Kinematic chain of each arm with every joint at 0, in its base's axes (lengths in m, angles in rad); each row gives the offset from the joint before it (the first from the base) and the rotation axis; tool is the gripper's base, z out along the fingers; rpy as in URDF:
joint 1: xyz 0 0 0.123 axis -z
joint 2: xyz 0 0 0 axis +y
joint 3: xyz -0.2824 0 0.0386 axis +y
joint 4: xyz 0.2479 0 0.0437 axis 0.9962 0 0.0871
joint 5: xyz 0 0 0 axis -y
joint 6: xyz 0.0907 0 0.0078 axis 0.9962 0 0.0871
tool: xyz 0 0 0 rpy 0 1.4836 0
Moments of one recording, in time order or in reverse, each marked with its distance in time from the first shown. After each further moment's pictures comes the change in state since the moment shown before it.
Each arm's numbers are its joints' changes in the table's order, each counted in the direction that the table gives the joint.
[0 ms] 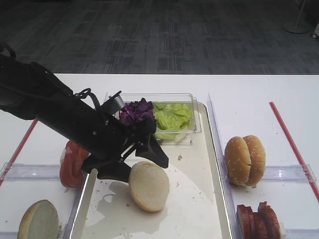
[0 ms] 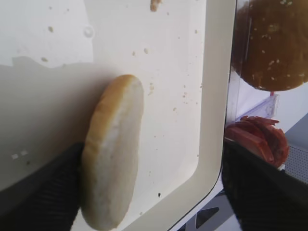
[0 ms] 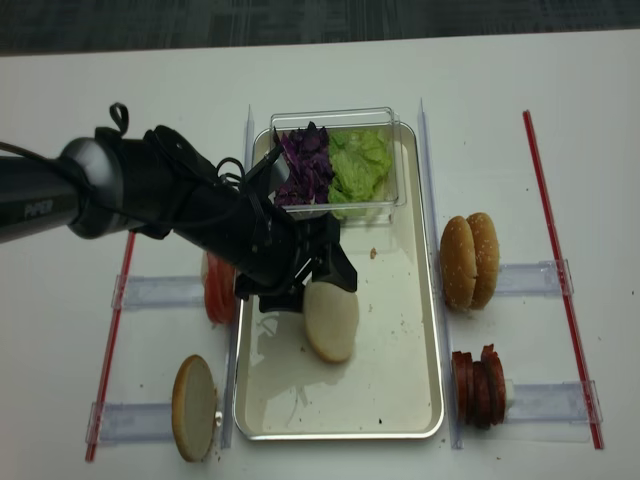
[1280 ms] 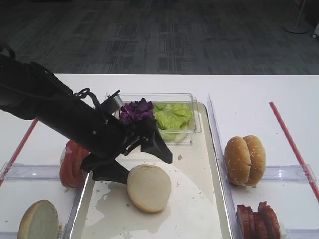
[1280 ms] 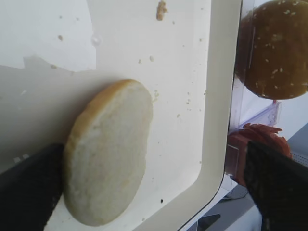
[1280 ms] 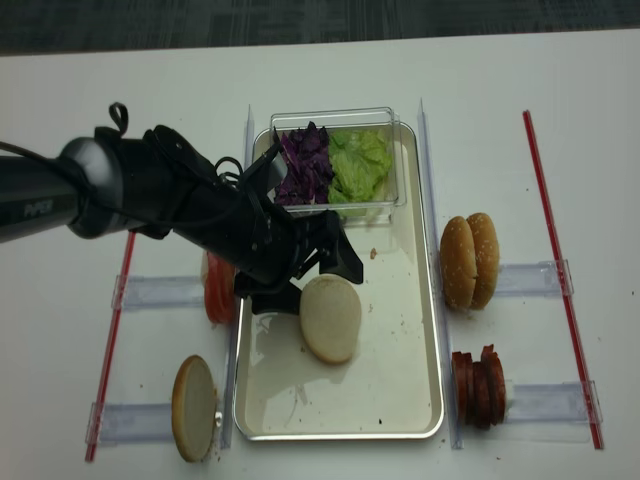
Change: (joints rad) left arm -0.002 0.000 0.000 0.000 0.019 -0.010; right arm 0.000 0.000 0.000 0.000 0.000 0.000
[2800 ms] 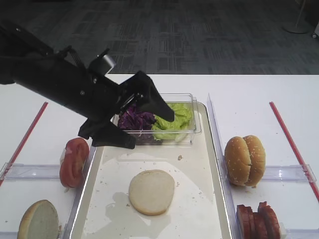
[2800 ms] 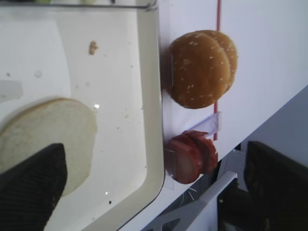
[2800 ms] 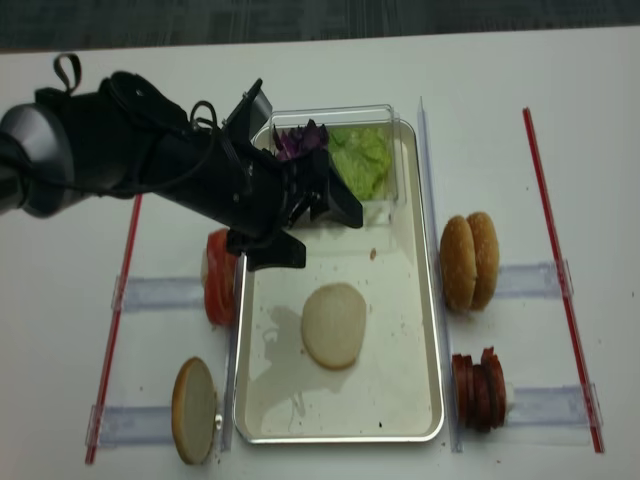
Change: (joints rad) left arm -0.046 -0.135 -0.082 0.020 -0.089 -0.083; right arm 0.000 0.000 0.000 0.000 0.000 0.000
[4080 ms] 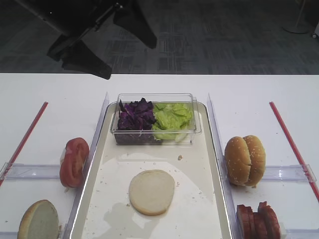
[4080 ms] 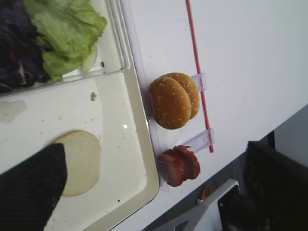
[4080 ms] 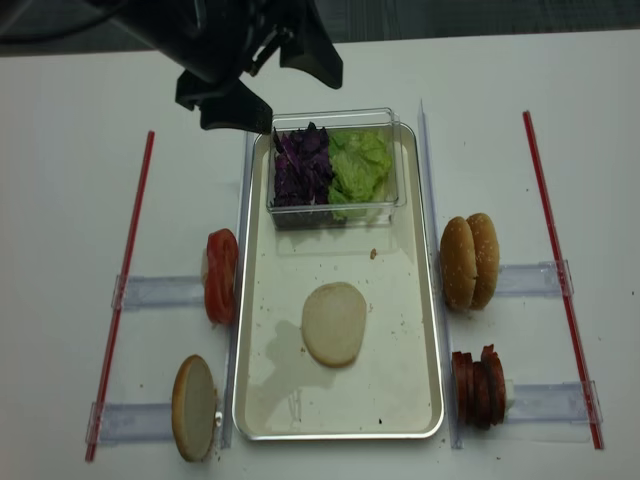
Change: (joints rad) left arm -0.088 -0.055 -0.444 0.381 -0.266 -0.362; right arm 0.000 0.000 0.000 0.000 0.000 0.000
